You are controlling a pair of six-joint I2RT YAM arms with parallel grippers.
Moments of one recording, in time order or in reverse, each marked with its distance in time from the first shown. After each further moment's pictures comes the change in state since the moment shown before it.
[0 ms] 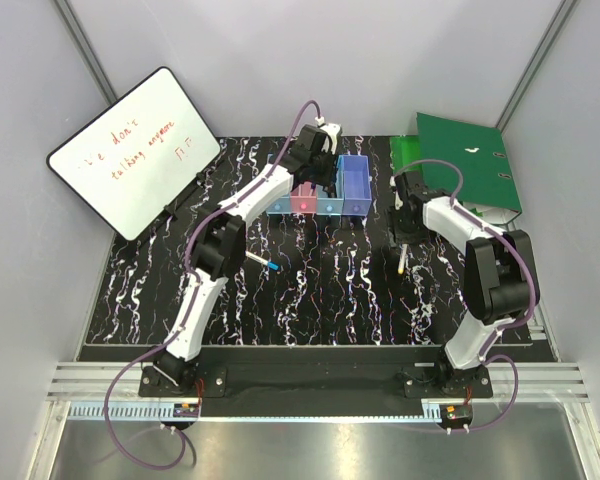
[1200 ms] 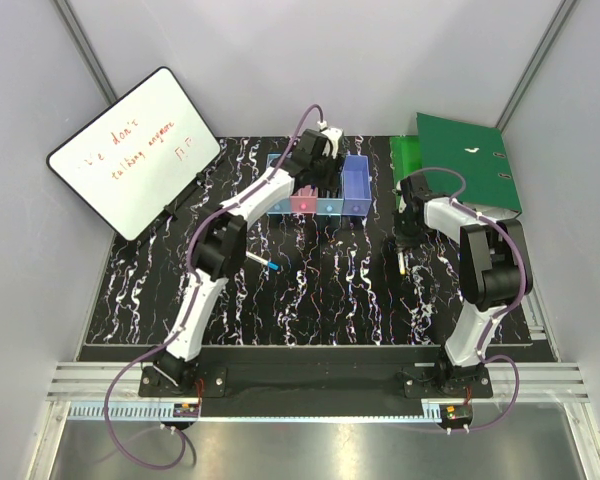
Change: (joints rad) left arm -0.002 0.020 -0.026 0.055 -0.024 0.038; right arm -0.059 0.105 -0.015 0.079 -0.096 0.072
